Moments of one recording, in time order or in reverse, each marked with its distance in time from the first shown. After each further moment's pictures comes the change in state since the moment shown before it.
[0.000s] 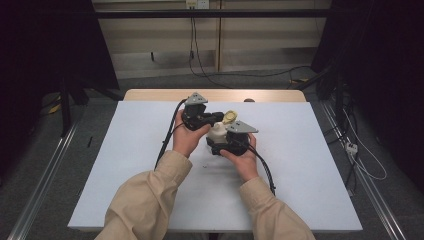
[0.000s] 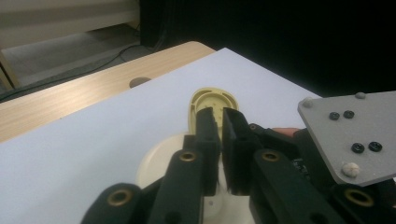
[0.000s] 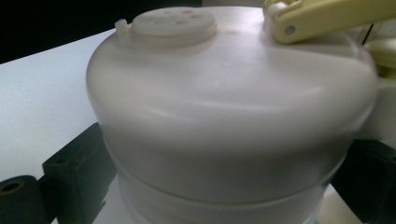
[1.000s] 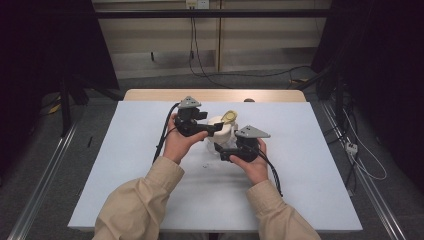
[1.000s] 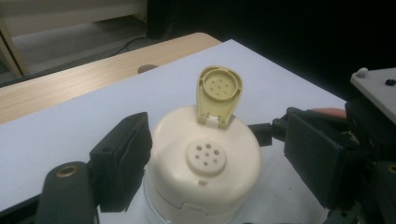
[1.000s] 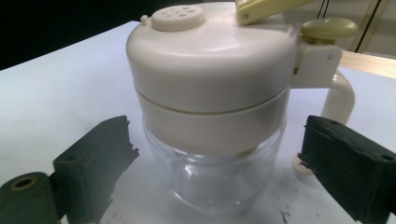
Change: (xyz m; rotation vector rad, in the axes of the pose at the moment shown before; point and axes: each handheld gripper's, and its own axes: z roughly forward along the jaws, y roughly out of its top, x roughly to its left) left arm 0.000 -0.011 -0.020 0.016 0.021 -0.028; right arm -0.003 -0.003 -0.038 0.028 0.015 0.043
